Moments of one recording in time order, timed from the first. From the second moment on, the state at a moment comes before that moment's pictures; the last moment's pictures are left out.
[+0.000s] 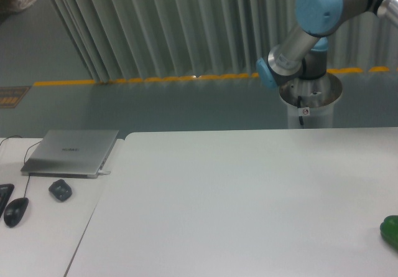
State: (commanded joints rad) arm 2.76 -2.27 -1.23 -0.83 1.51 0.37
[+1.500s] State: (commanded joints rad) arm 2.76 -2.33 -1.20 -0.78 1.48 0.35
